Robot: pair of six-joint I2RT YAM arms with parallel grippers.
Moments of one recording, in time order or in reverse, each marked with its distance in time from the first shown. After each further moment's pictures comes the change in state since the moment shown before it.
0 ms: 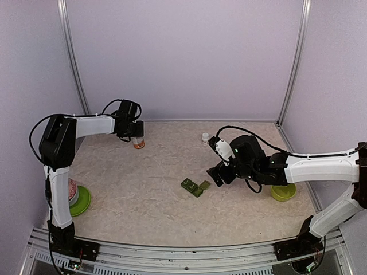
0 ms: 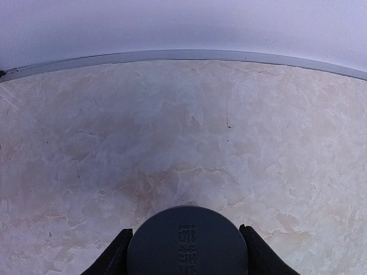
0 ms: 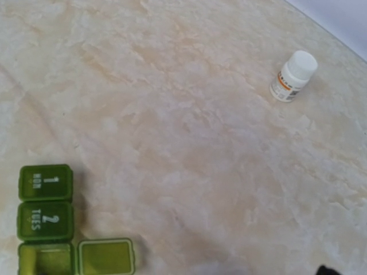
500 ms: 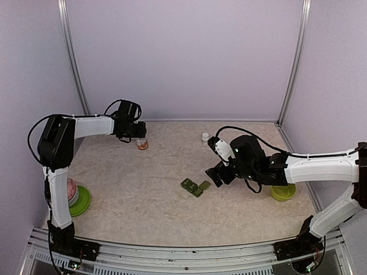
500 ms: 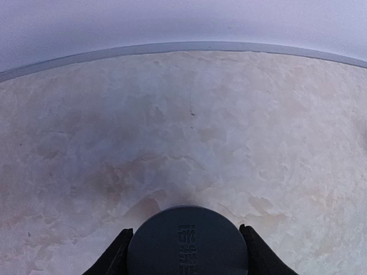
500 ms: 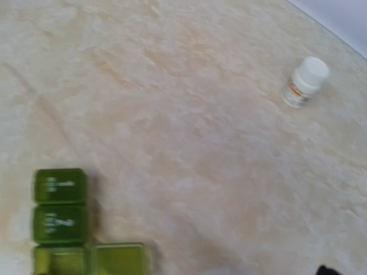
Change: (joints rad) left arm -0.008 -0.018 -0.026 0.021 0.084 0.025; right arm 0.000 0.000 -0.005 0.016 -0.024 -0.002
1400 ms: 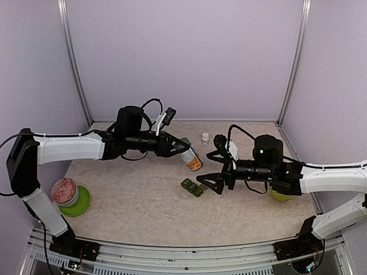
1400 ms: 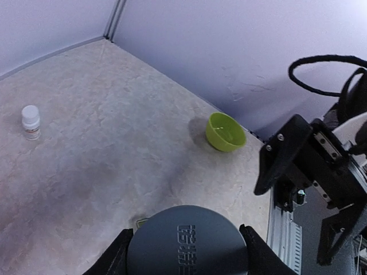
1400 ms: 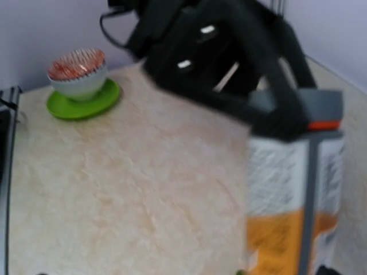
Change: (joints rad) left arm -0.320 -0.429 -0.420 0.350 0.740 -0.026; right arm -0.004 -0.172 -0.164 0.359 -0.576 0.004
